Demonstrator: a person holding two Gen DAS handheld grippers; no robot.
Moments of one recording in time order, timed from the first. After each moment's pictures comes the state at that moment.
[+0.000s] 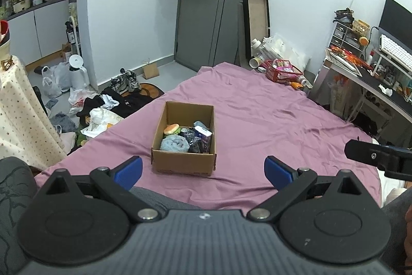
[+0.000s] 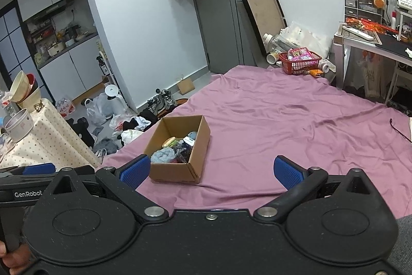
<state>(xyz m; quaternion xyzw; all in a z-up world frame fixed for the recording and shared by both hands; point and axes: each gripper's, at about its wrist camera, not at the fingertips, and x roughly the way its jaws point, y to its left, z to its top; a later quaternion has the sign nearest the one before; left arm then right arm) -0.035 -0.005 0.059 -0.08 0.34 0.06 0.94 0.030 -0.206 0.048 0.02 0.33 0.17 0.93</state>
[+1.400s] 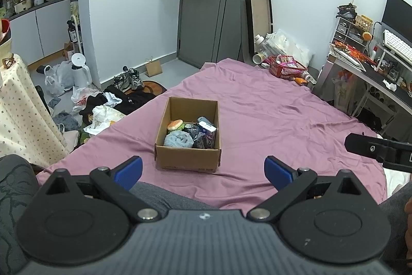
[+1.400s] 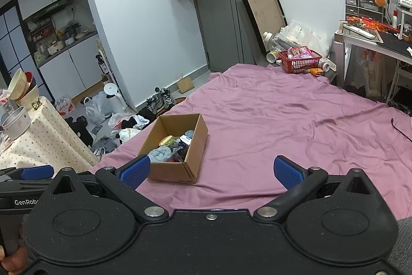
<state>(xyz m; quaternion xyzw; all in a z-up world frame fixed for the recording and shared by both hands) -0.034 -0.003 0.048 -0.07 0.34 0.06 0.93 0.032 -0.209 0.041 0.02 0.33 0.17 0.93</state>
